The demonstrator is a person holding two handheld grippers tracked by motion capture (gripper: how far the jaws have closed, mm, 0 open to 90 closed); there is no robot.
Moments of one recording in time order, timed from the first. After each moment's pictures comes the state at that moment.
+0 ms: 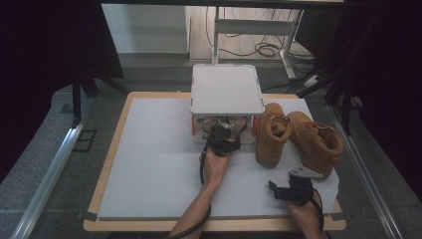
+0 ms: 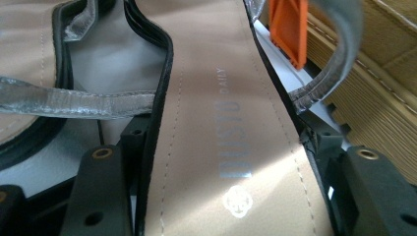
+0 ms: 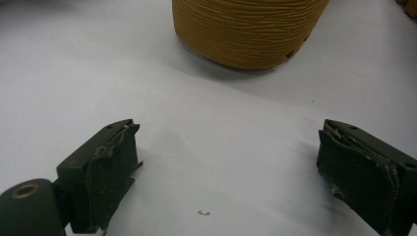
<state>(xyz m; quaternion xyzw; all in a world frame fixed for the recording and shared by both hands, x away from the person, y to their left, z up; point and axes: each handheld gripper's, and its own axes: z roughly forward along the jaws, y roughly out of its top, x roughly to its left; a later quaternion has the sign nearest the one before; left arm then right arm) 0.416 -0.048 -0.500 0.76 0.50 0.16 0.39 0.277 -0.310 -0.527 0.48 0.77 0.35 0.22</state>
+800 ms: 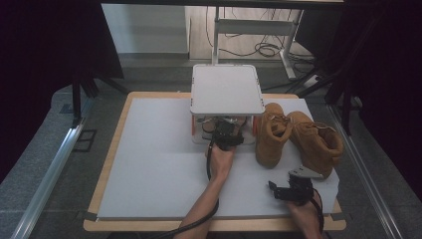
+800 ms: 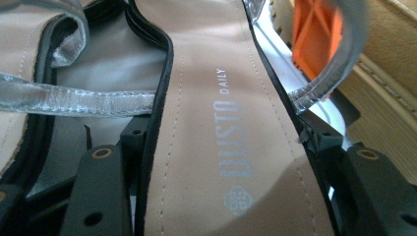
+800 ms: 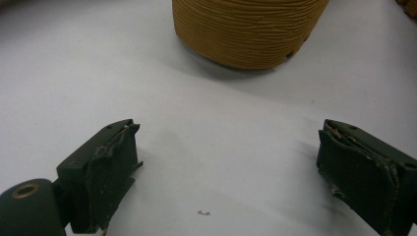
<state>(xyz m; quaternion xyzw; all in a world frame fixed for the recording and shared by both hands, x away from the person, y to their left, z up) 0.438 -0.062 -0.504 0.75 0.52 0.18 0.36 0.277 -0.311 -0.527 0.48 0.77 0.35 0.22</state>
